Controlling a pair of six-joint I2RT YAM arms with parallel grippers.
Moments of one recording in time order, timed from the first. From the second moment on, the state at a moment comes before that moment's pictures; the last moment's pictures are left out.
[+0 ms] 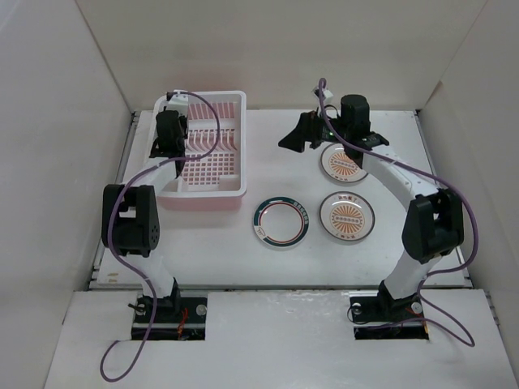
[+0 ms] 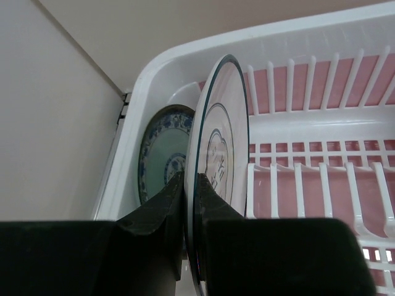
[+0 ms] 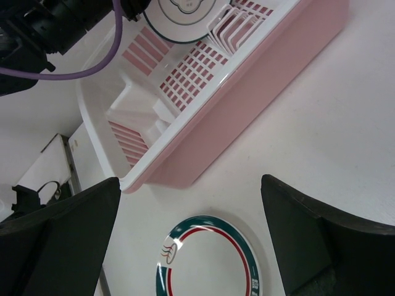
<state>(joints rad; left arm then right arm) -0.07 1.76 1.18 0.41 -0.26 0.22 0.32 1.72 1.43 -0.01 -0.77 0.32</state>
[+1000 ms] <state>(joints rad) -0.03 1.84 1.23 0.33 -0.21 0.09 0.32 1.74 1.43 -0.02 -0.77 0.31</state>
